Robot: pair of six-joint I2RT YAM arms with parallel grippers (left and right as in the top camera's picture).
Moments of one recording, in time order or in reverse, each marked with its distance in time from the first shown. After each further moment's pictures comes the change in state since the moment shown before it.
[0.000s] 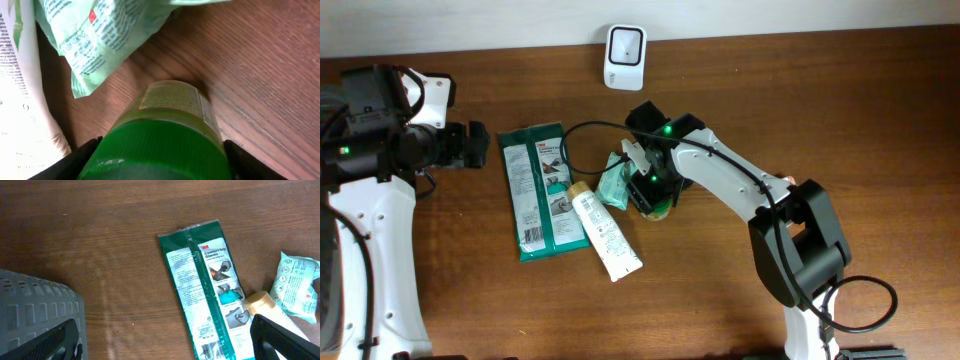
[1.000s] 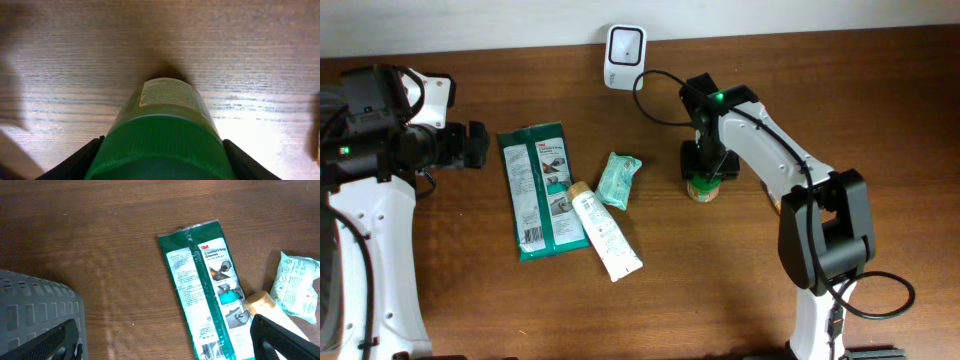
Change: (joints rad) left arm 0.000 0.000 0.000 0.000 0.000 0.000; right arm -0.215 0.000 0.055 -0.128 0.128 0.416
